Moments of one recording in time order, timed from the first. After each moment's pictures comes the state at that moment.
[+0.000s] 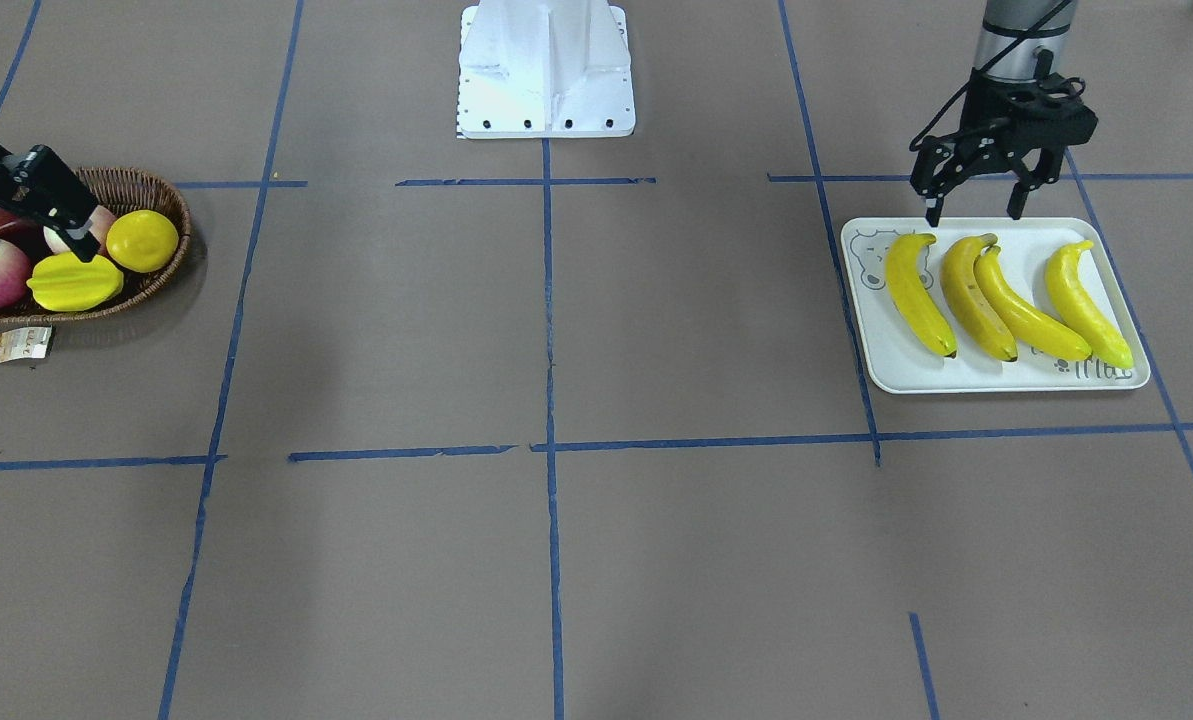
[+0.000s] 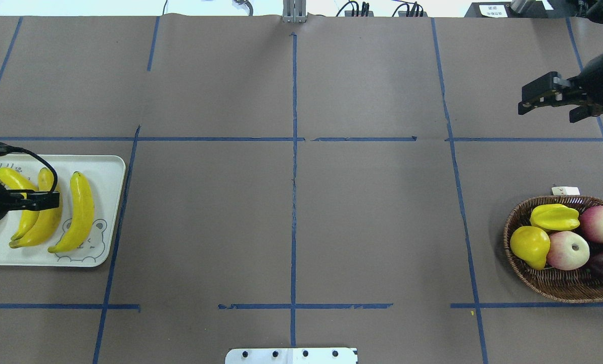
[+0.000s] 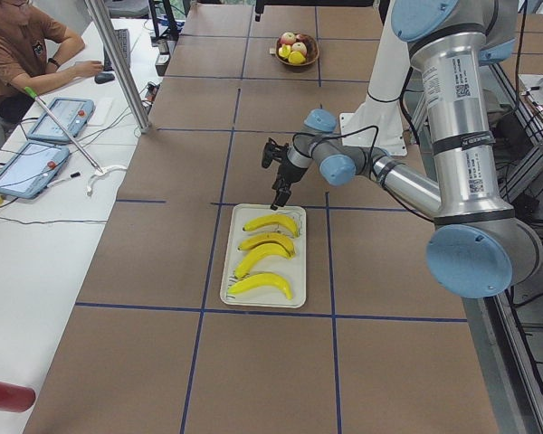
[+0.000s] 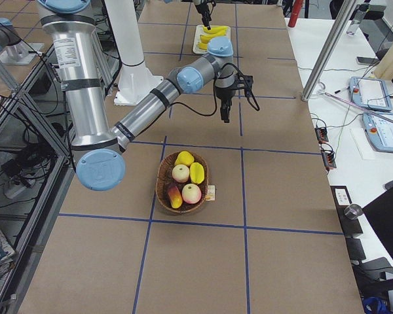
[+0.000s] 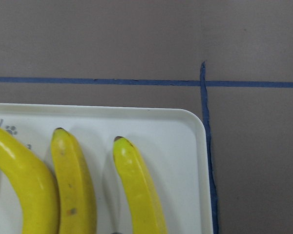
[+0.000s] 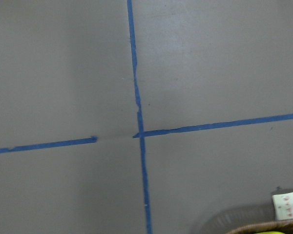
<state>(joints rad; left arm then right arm) -0.70 -1.31 -2.25 -1.88 -1.63 -0.97 1.13 -1.44 2.15 -1.68 2.15 0.76</state>
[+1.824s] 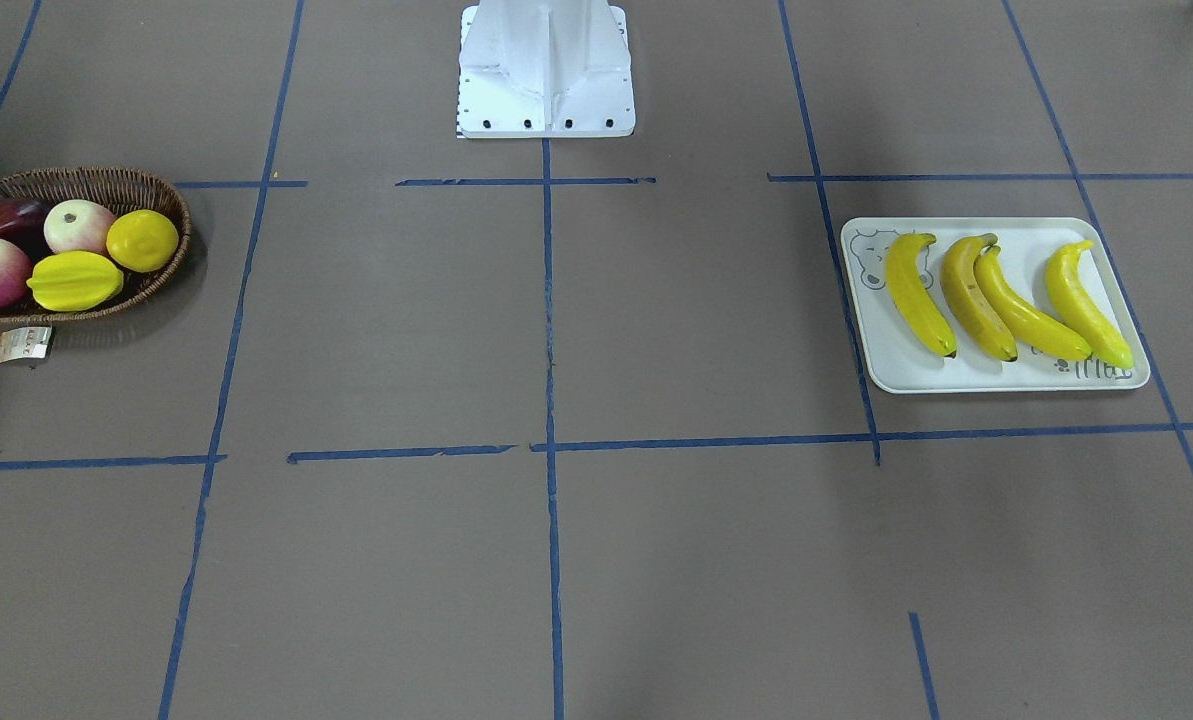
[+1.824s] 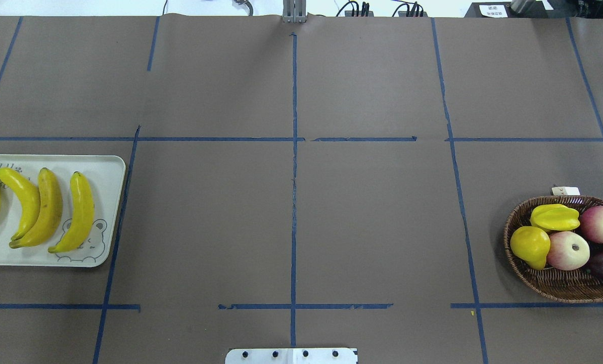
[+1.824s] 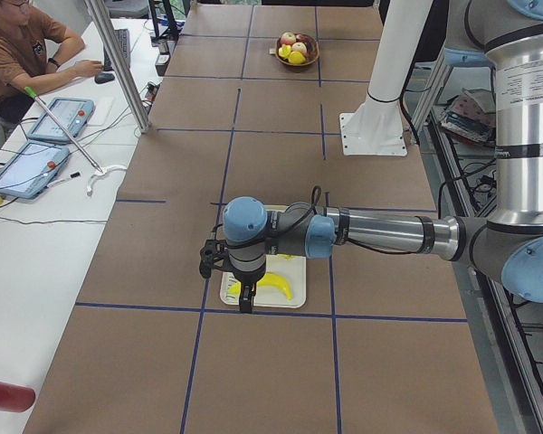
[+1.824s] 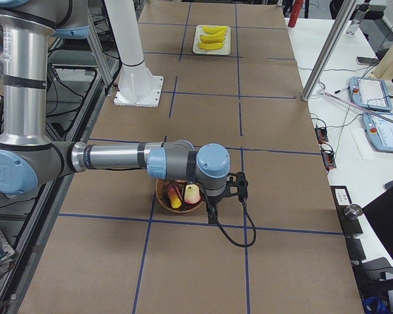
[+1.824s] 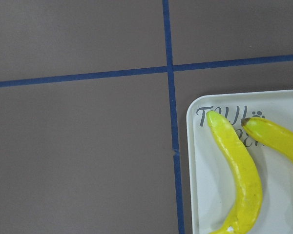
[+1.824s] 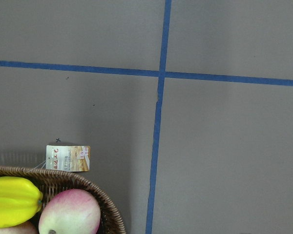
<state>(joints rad) -1.56 -1.44 -1.77 -1.56 -2.37 0.00 1.65 -1.69 1.76 -1.68 2.40 -0.15</state>
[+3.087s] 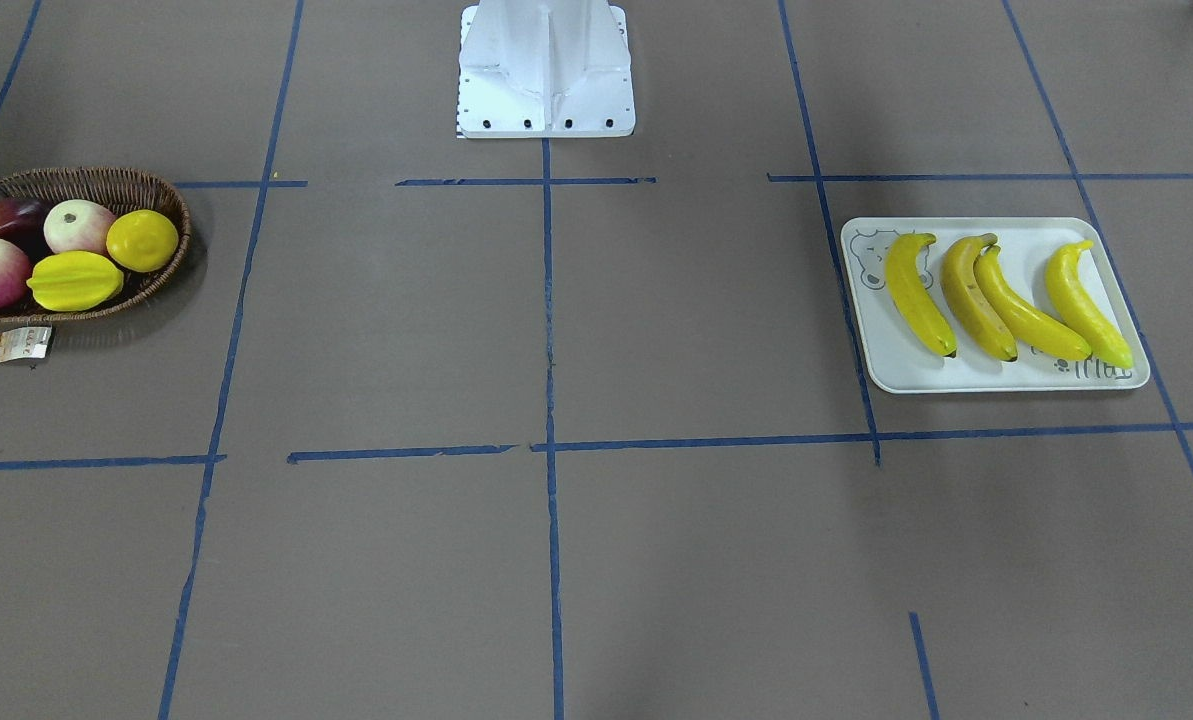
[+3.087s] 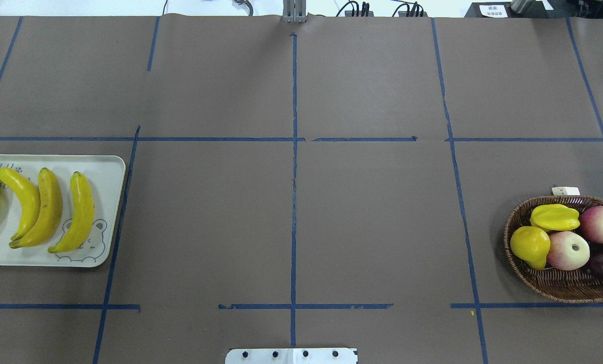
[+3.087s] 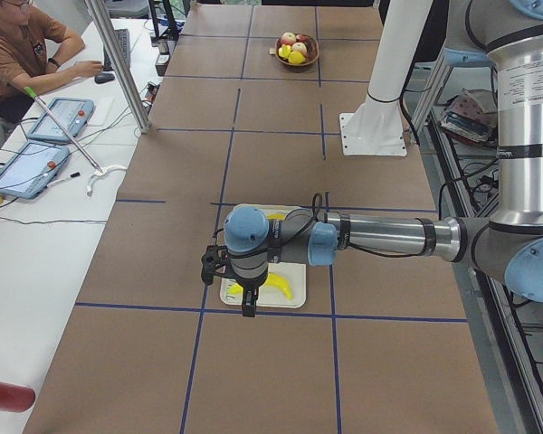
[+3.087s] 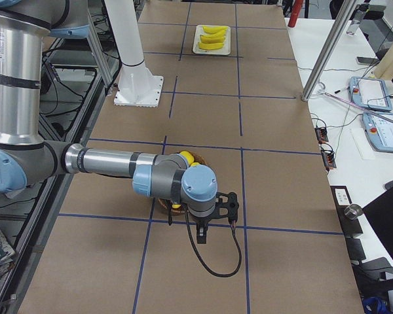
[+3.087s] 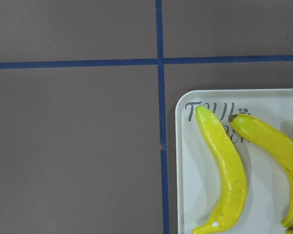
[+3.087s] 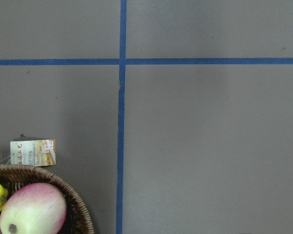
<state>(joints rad) -1.57 -1.43 -1.75 -1.57 -2.38 0.00 1.72 -1.73 1.68 -1.58 2.37 -0.16</state>
